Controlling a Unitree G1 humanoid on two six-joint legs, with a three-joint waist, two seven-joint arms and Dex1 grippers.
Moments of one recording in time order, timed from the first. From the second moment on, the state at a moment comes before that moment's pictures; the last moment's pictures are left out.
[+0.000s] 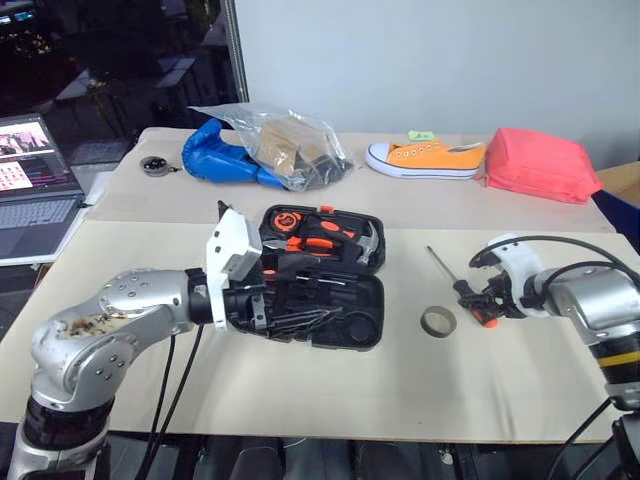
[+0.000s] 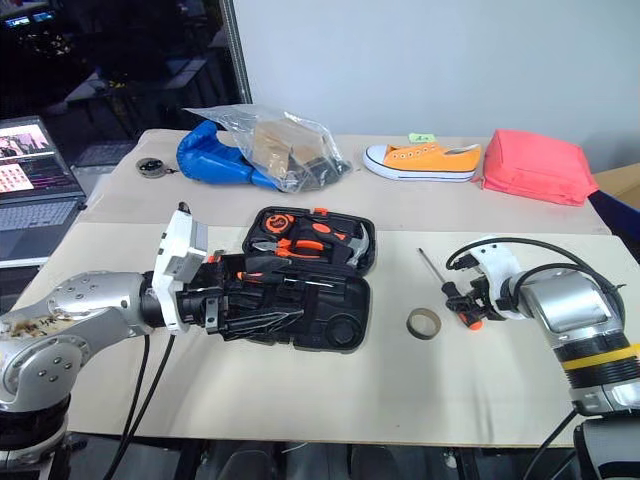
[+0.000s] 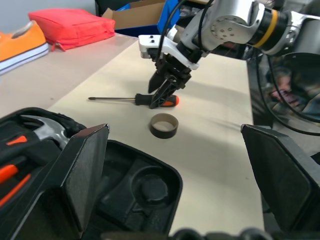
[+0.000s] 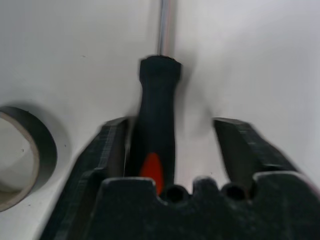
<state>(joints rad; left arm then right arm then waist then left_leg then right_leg) -0.40 0.72 0.10 -0.69 -0.94 0.93 -0.72 -0.55 -0.92 0.19 0.10 0.27 1.07 0.70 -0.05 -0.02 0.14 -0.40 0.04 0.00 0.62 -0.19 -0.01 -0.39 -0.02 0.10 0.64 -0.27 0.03</state>
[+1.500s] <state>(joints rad) 0.49 0.68 0.64 -0.67 -0.79 0.41 -1.00 -0.93 -0.59 0.65 0.12 0.02 0.70 1.15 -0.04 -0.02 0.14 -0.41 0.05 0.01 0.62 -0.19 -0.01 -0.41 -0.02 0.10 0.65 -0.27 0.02</state>
